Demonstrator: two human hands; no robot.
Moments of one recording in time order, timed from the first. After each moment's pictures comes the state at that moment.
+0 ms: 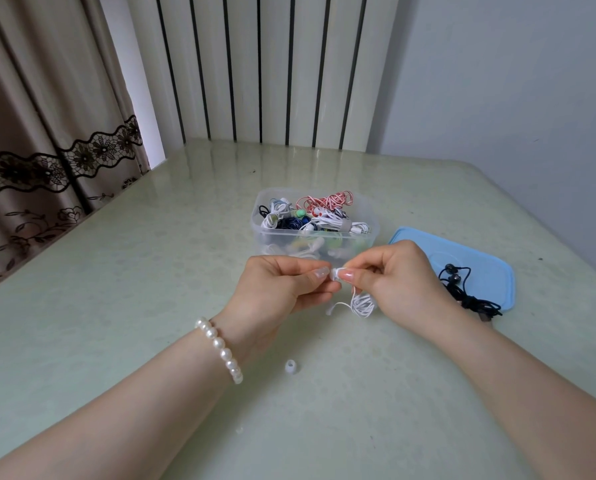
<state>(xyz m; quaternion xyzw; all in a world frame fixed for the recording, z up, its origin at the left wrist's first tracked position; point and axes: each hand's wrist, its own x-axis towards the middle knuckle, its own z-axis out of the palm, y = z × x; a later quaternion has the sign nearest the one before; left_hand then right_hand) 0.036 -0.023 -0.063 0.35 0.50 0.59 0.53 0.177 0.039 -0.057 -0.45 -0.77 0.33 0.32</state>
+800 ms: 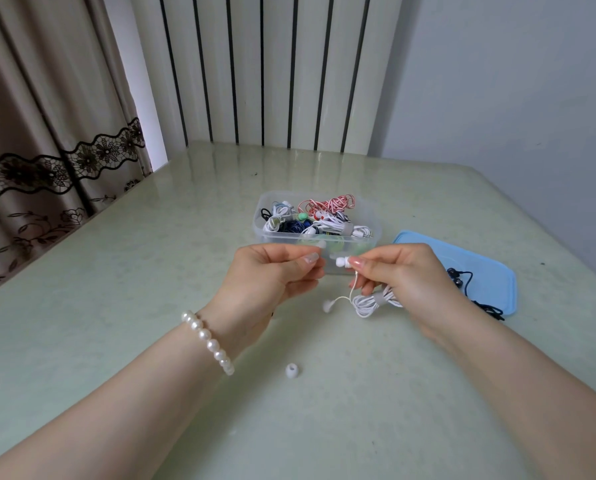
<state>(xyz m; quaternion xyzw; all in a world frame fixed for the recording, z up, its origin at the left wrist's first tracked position) 0.026 -0.020 -0.054 0.33 0.51 0.61 0.50 0.182 0.038 -0.047 -0.42 -0.67 0.49 0.36</state>
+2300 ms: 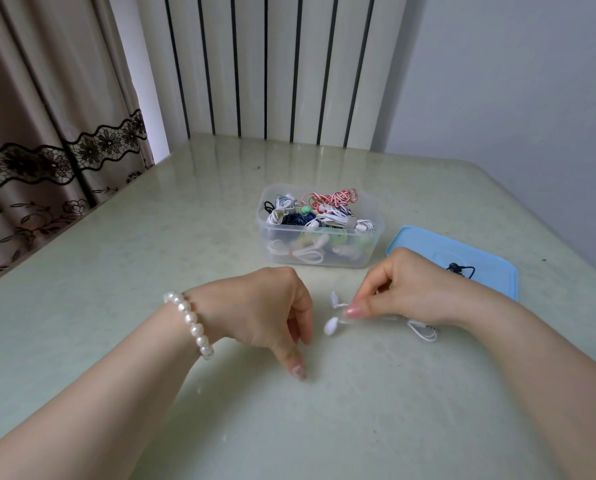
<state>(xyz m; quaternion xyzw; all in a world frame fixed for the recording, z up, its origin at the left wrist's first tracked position) 0.010 -0.038 -0.038 0.73 0.61 0.06 0.30 0.193 0.043 -0.041 -0.42 -0.83 0.36 0.06</state>
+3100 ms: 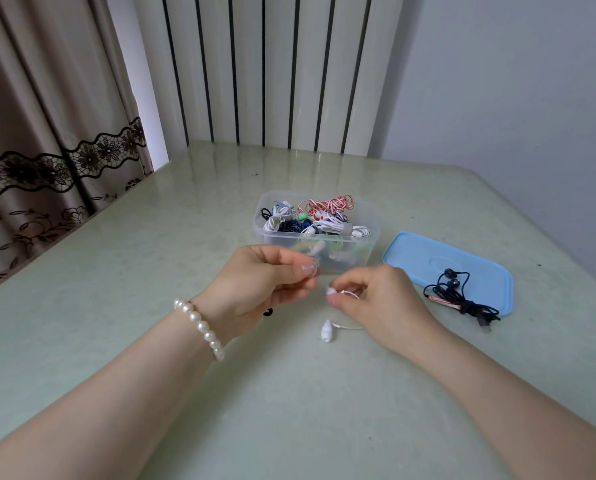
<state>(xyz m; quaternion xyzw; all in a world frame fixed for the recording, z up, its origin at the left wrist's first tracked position) 0.010 -0.016 -0.058 0.36 0.51 0.55 0.55 0.172 0.037 -0.079 -0.45 -0.82 0.24 0.27</state>
